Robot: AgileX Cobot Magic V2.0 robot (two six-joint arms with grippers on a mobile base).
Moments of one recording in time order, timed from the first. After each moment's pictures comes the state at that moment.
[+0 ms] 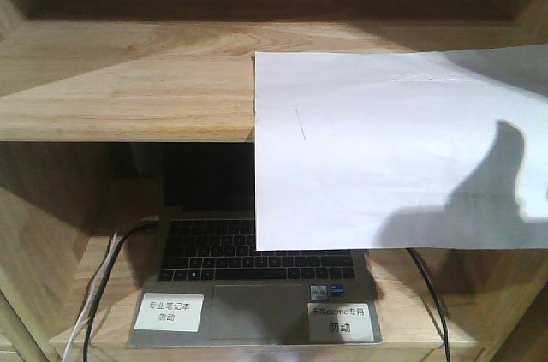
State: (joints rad) left arm -0.47 0.20 -0.80 -0.19 0.76 0.22; right arm -0.03 0.60 -1.13 0.01 0.60 -0.02
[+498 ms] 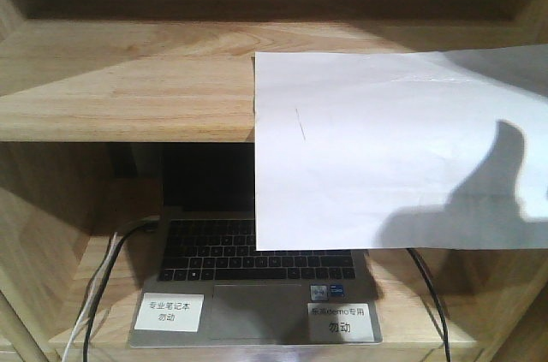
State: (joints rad) left arm -0.47 0.20 -0.80 -0.19 0.76 0.22; right arm -0.03 0.60 -1.13 0.01 0.60 -0.02
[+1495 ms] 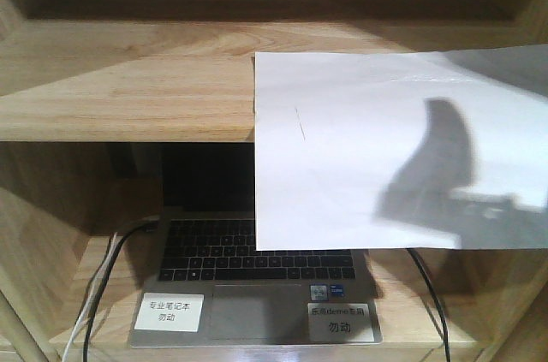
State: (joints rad) left arm -0.47 0.20 -0.80 -0.19 0.76 0.22; right arm -0.03 0.60 -1.13 -0.05 0.37 1.18
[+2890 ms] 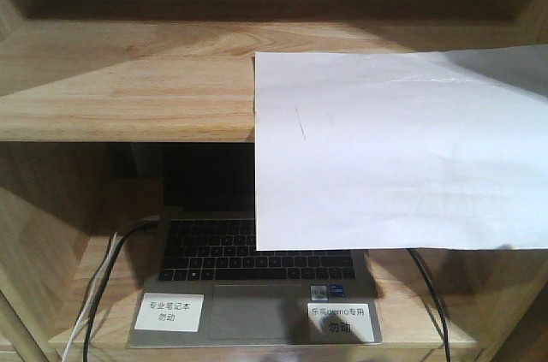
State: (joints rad) left arm -0.47 0.20 -0.80 -0.19 0.76 0.22; right arm 0.44 0.14 -0.33 -0.20 0.13 1.63
